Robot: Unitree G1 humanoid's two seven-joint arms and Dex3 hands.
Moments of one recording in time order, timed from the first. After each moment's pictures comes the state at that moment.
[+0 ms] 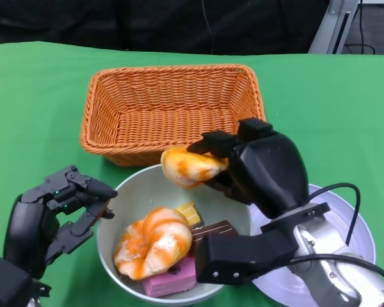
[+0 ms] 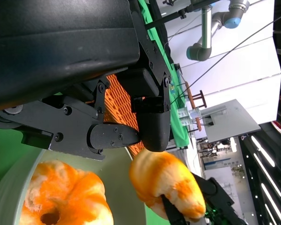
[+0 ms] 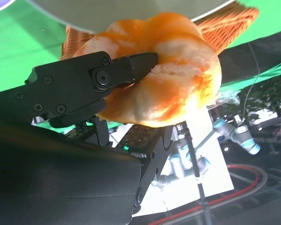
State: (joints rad) left arm -0.06 0.06 0.13 0.38 -0.12 -0.68 -0.22; right arm -0.39 -0.07 0.49 0.23 -0.90 -0.07 -0.46
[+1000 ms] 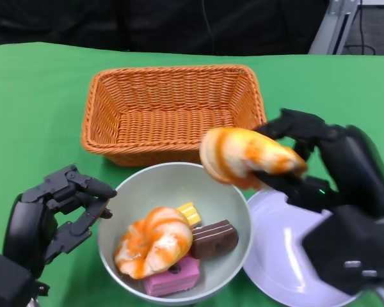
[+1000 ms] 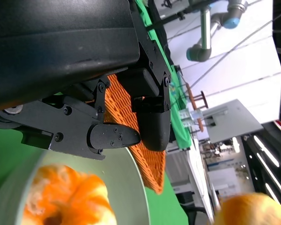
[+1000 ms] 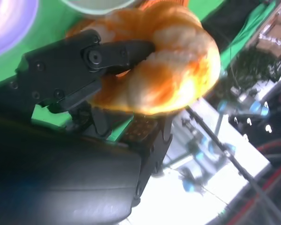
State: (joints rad) left arm -0.07 0.08 0.13 0.42 -0.09 -0.70 -0.21; right arm -0.04 -0.12 0.18 -0.48 -0.41 0.12 0.04
